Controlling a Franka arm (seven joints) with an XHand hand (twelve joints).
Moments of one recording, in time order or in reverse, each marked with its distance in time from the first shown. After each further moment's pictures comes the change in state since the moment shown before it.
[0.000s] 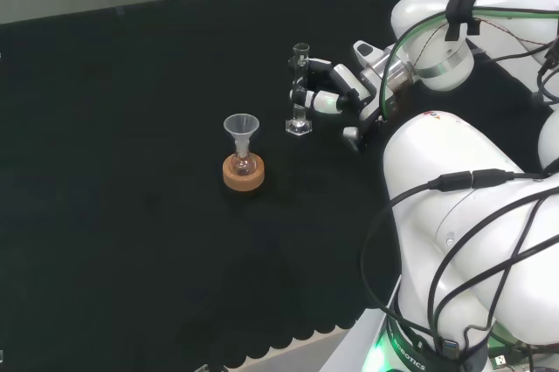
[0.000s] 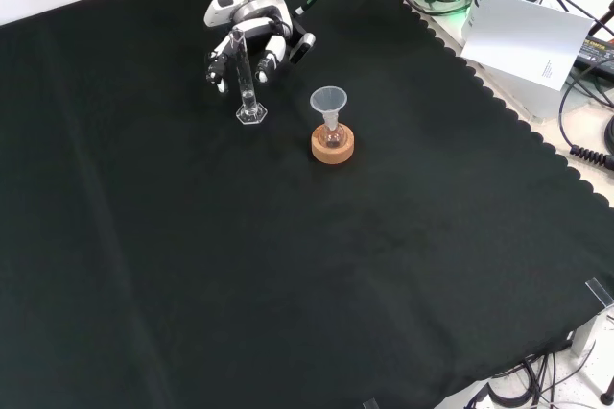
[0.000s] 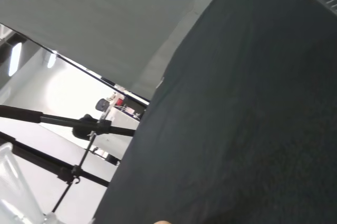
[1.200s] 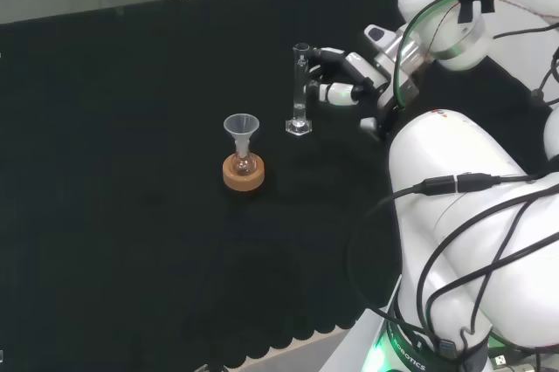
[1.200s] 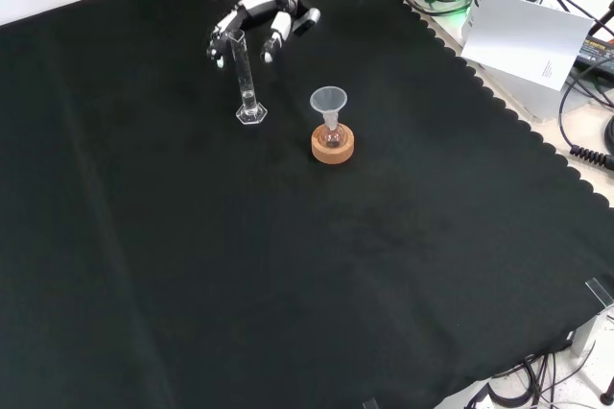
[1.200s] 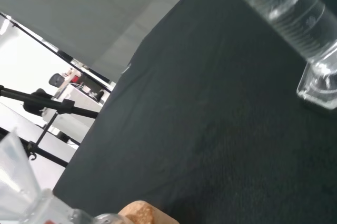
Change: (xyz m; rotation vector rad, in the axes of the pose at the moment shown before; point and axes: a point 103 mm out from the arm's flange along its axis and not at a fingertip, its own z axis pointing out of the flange) arm 0.018 -0.019 -0.030 0.041 -0.165 0.041
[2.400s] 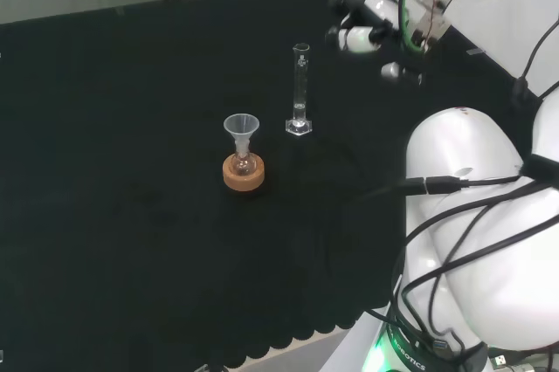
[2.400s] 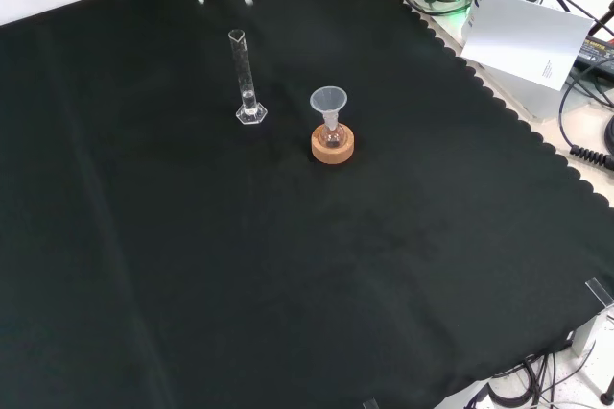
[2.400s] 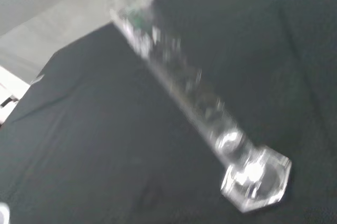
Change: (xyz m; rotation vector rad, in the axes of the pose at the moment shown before) arm 0.059 -0.005 -0.095 0.005 -0.311 0.150
